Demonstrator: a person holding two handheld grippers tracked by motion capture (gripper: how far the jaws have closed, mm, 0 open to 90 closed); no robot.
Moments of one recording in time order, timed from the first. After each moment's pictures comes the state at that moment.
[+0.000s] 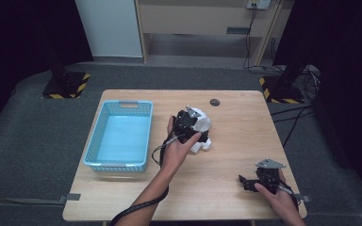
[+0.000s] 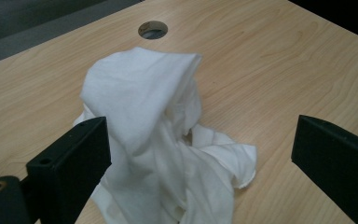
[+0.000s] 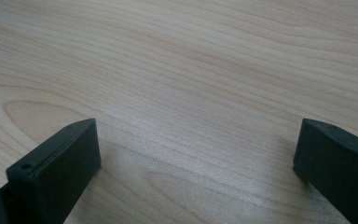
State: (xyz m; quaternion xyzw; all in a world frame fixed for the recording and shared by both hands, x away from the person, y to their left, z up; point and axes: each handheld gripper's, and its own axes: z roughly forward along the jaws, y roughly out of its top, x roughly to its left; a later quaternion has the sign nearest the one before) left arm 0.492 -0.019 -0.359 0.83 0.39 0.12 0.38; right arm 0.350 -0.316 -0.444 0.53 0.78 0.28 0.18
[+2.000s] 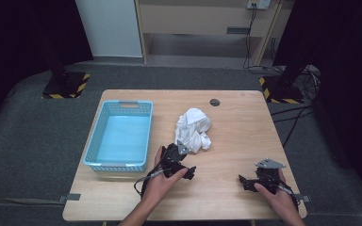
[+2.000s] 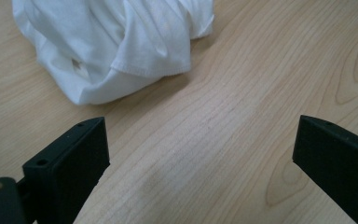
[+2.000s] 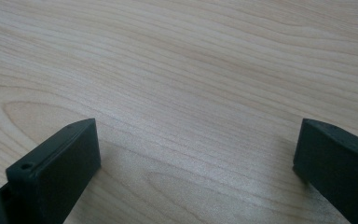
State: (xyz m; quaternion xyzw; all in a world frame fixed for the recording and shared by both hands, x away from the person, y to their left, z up) left arm 0.409 0.023 -0.412 0.88 0.34 0.09 0.33; right arm 0.350 -0.316 -0.444 0.53 0.78 0.27 0.18
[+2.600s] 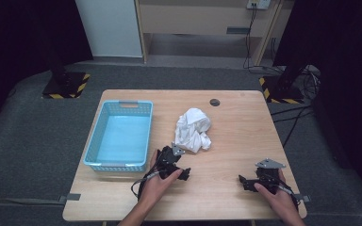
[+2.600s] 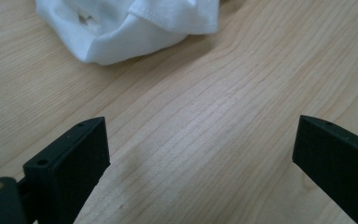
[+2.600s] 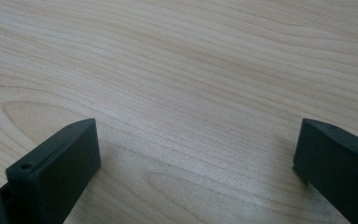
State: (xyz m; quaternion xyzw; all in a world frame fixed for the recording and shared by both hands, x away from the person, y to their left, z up) left arm 0.415 0.036 -0.438 0.87 0.37 0.08 0.32; right arm 0.350 -0.316 -0.444 0.53 0.78 0.27 0.18
